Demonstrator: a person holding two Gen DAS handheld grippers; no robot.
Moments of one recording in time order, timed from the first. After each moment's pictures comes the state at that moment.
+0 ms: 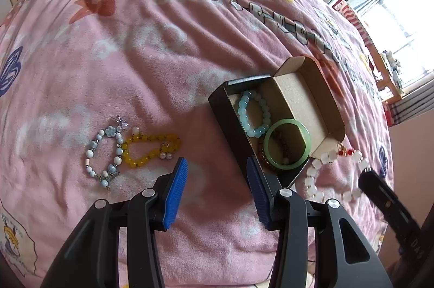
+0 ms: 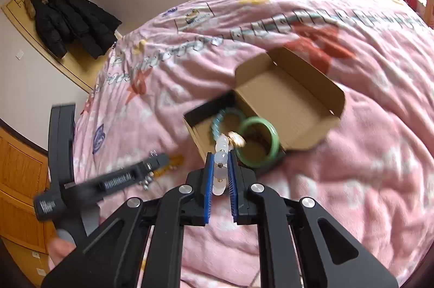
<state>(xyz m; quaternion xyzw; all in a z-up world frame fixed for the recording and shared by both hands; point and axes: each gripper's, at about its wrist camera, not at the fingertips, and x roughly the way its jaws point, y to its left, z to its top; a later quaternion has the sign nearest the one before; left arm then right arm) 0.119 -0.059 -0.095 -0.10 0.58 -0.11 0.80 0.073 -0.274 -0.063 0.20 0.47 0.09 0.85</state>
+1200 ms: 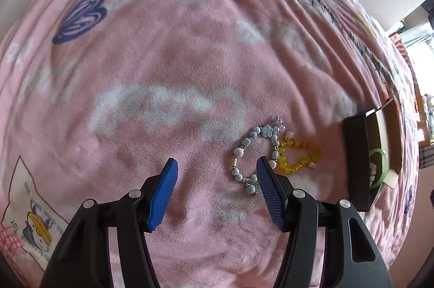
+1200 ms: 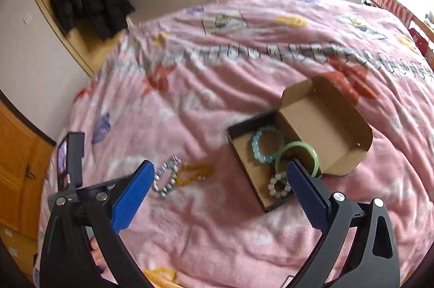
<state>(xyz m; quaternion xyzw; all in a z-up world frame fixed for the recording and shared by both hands) 0.124 0.087 -0.146 -0.14 0.61 0.01 0.78 0.091 -0.178 -0.049 0.09 0.49 0.09 0.86</state>
